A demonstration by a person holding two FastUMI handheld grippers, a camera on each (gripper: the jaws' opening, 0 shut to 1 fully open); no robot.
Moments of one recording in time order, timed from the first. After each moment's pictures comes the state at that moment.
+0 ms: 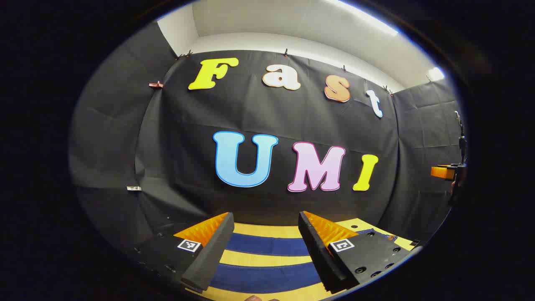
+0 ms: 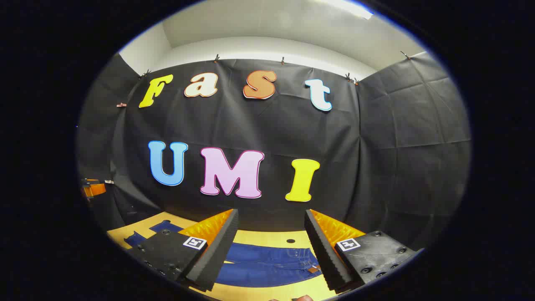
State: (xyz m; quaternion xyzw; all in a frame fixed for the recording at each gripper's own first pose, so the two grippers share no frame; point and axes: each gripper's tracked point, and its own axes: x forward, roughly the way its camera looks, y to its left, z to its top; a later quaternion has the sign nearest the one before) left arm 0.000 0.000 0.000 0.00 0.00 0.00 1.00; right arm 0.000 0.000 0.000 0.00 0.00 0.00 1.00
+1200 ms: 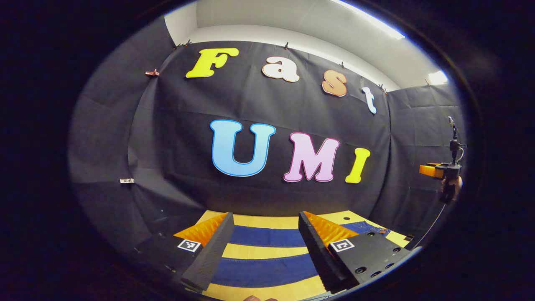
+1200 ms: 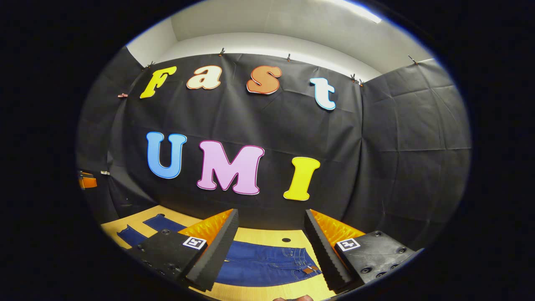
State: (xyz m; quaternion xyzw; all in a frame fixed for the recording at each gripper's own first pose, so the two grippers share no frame) left arm -0.009 0.039 -0.024 0.01 0.04 -0.06 1.00; right arm 0.025 0.012 -0.015 -0.03 0.01 0.01 1.00
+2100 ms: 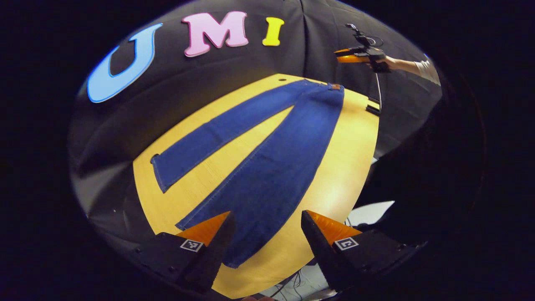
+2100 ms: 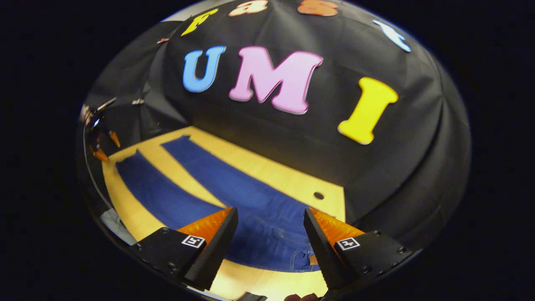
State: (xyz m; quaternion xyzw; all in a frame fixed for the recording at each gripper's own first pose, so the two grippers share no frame) left arm 0.014 0.061 -0.290 0.27 0.47 -0.34 0.77; right arm 0.123 0.009 -0.313 -0.14 0.31 0.25 0.91
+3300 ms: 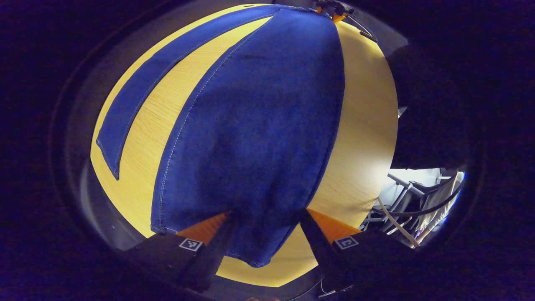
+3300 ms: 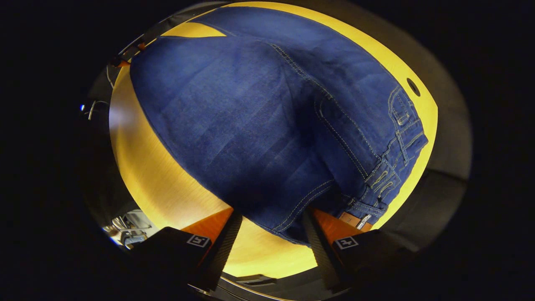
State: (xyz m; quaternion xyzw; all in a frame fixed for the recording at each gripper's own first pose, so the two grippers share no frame) left arm 0.013 0.116 -0.401 0.37 0.64 -0.35 0.57; right arm 0.076 -0.088 -0.515 -0.25 0.68 0.32 0.61
